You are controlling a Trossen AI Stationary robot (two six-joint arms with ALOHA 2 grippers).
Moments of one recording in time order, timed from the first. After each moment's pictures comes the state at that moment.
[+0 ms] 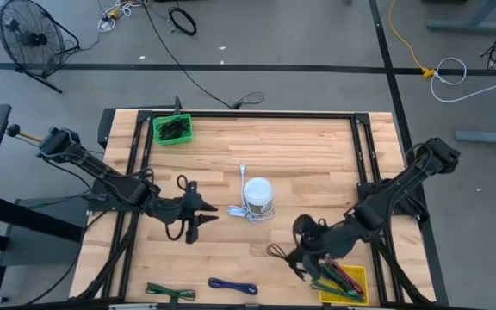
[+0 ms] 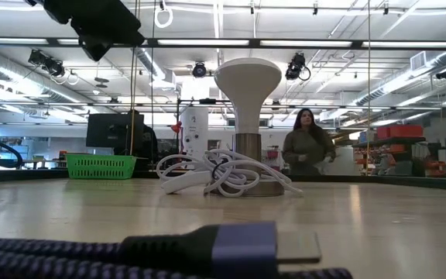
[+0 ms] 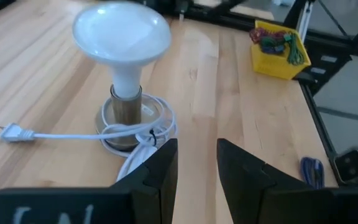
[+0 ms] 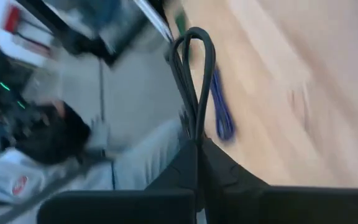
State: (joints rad) left arm -0.50 1.15 0.68 -0.04 -0.48 -0.47; right arm 0.66 1.41 1.13 -0.29 0.20 1.12
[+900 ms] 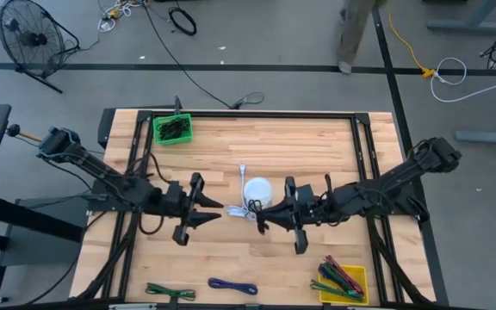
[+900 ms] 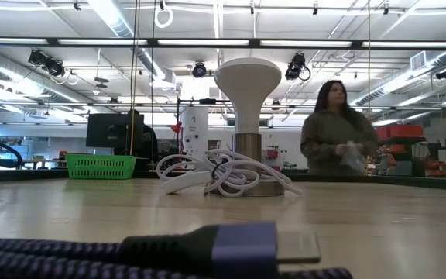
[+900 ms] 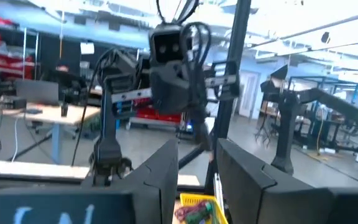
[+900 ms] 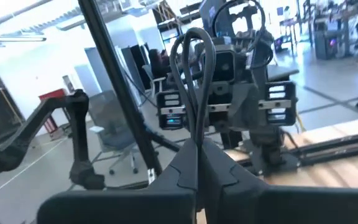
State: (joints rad) left arm -0.50 1.15 0.68 0.75 -0.39 -0.09; right arm 0.48 1.40 1.13 0.34 0.38 0.28
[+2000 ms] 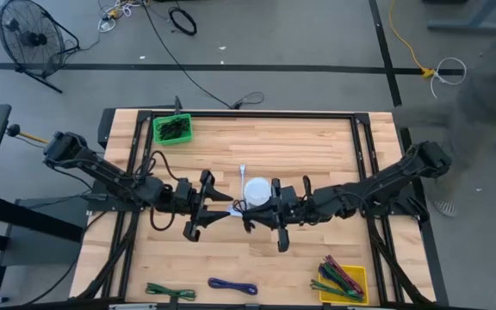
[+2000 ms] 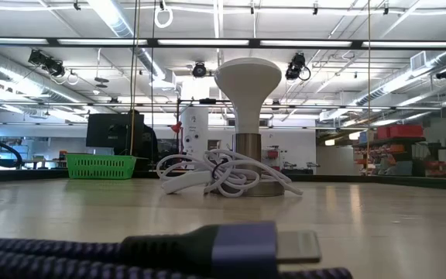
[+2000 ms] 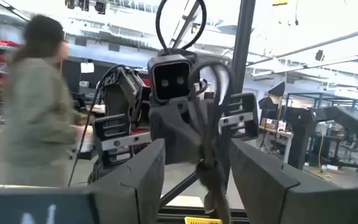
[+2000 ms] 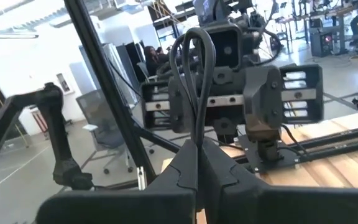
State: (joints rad) left arm -0.42 1.28 0.68 0.97 -0.30 -0.07; right arm 0.42 1.52 1.13 0.44 0.33 0.29
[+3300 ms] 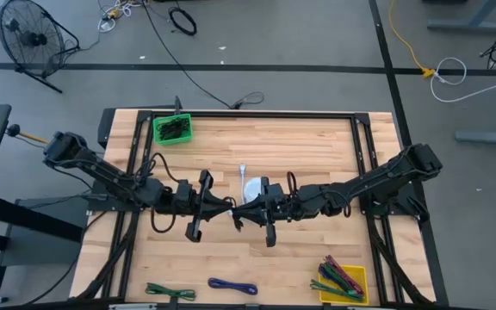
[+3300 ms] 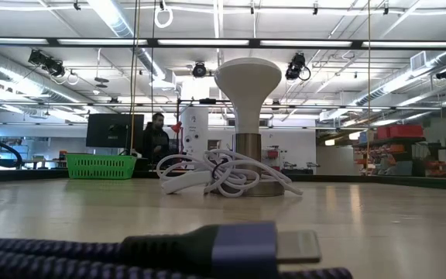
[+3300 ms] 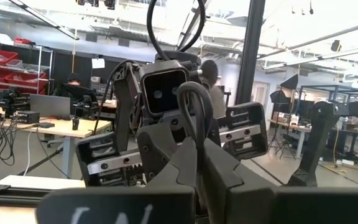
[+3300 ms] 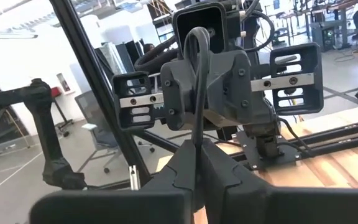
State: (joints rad) left arm -0.42 1.28 0.68 0.93 -0.37 -0.06; right arm 0.36 1.61 1.13 0.53 0.25 0.31
